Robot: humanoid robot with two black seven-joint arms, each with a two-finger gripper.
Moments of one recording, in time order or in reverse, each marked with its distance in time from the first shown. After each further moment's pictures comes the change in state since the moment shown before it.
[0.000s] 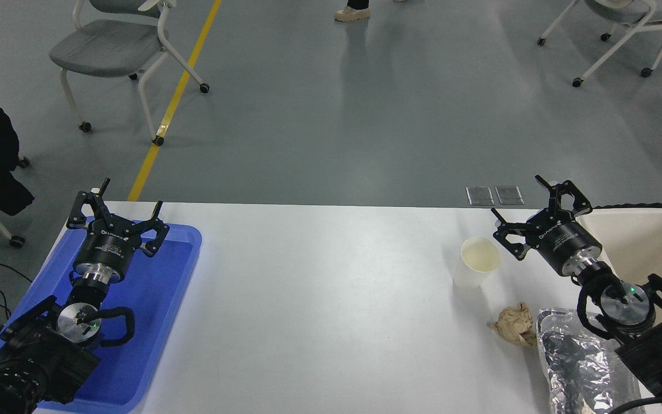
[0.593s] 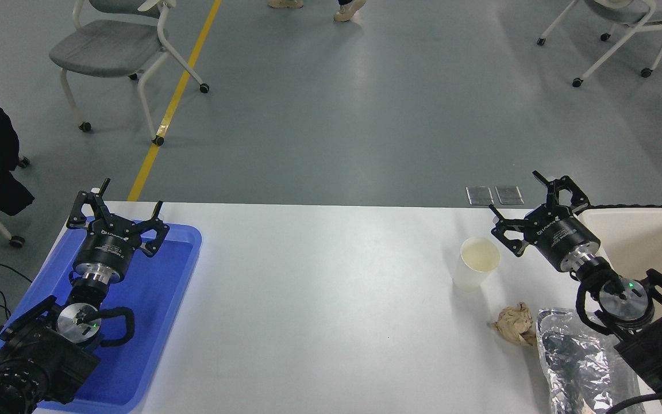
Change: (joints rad) left arm 0.000 0.001 0.001 0.000 0.000 0.000 0.000; right arm 0.042 -0.017 -0.008 0.006 -0.062 0.001 -0.004
